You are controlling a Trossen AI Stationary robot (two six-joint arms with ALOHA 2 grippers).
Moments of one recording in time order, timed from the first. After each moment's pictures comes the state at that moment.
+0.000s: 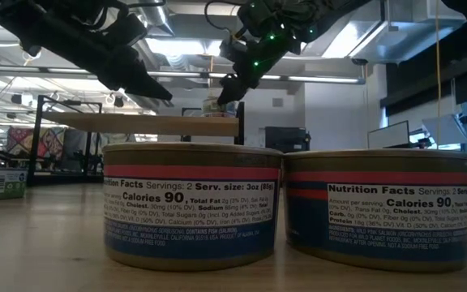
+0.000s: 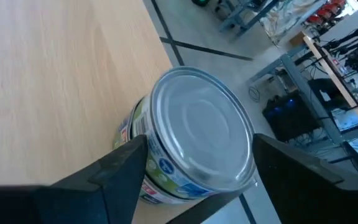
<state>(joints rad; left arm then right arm) 0.08 1.03 0.43 0.19 -0.40 0.14 -0.35 1.90 1.54 -0.09 0.39 -0.50</state>
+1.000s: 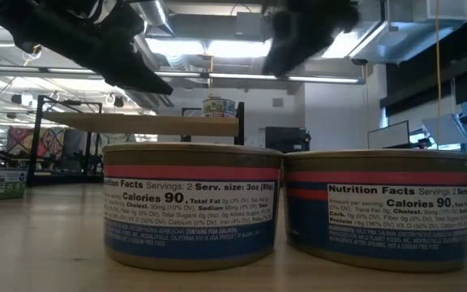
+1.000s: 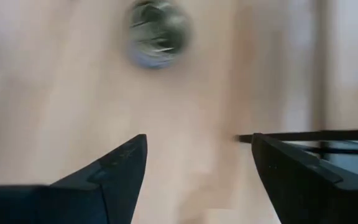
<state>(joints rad) 0.00 1.03 0.43 0.20 -0.40 0.01 0.17 1.65 1.38 -0.71 0.32 -0.22</state>
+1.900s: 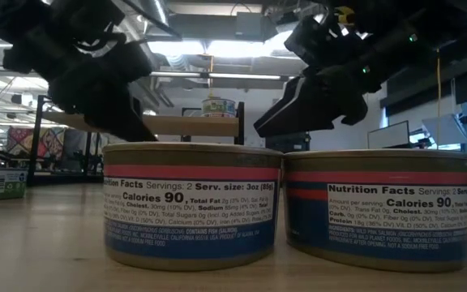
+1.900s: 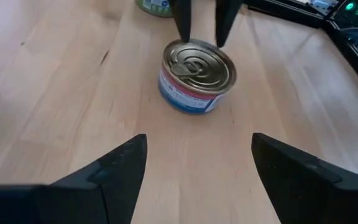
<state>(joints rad) -0.17 1.35 0.44 0.22 -0.29 -0.23 0.21 1.66 0.73 0.42 0.30 -0.13</state>
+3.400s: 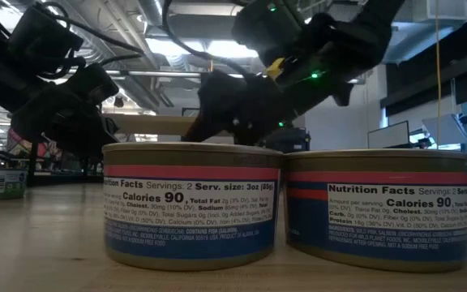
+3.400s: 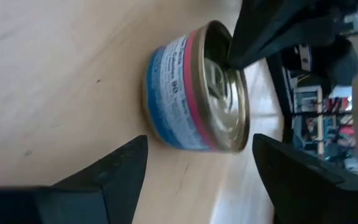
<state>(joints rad) -0.17 1.36 0.13 0.65 -0.30 -0.23 0.16 2.09 1.14 0.38 0.41 -1.01</state>
